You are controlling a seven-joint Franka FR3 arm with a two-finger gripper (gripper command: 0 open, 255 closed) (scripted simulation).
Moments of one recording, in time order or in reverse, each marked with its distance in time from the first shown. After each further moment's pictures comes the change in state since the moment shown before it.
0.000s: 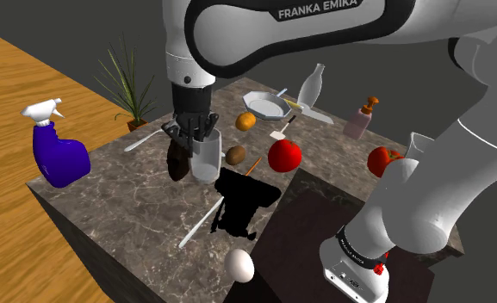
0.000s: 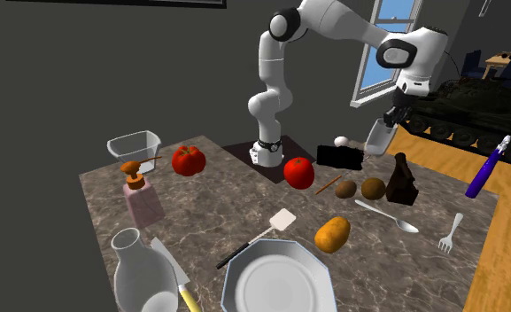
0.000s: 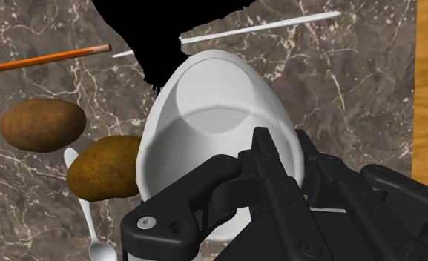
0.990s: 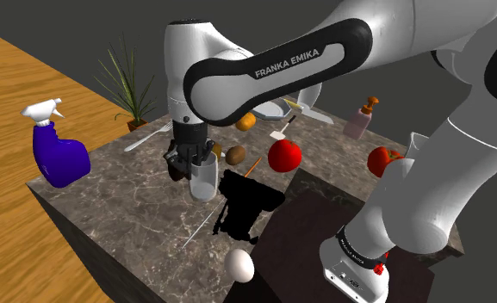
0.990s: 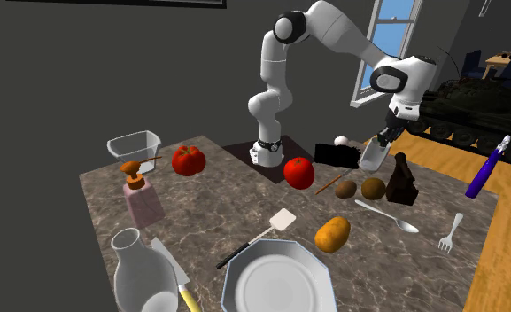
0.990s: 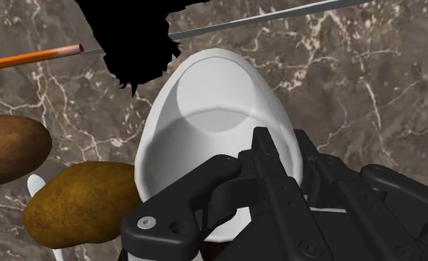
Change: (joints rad) arm 0.004 0.075 0.005 -0.127 -0.014 0.198 0.002
